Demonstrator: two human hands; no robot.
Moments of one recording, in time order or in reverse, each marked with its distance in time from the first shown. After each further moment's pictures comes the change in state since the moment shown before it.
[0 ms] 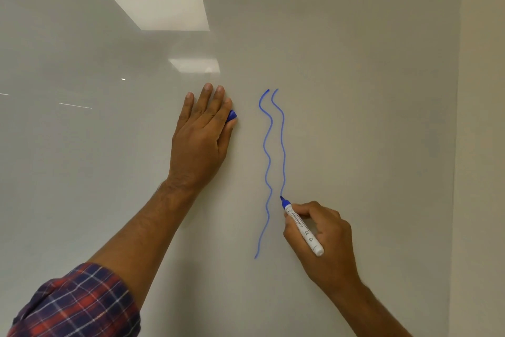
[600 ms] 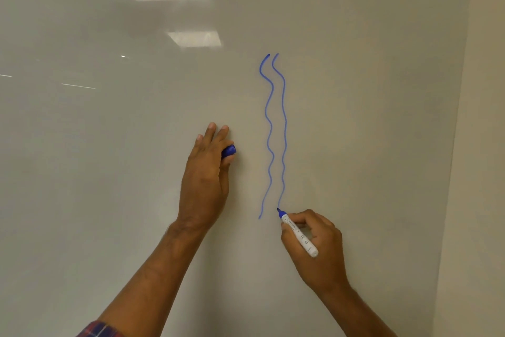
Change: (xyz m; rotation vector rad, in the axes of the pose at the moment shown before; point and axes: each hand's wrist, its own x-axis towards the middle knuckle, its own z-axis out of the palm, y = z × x) left_hand -0.108 0.053 -0.050 -0.349 -0.283 -0.357; right_hand -0.078 -0.010 0.009 0.065 -0.053 0.271
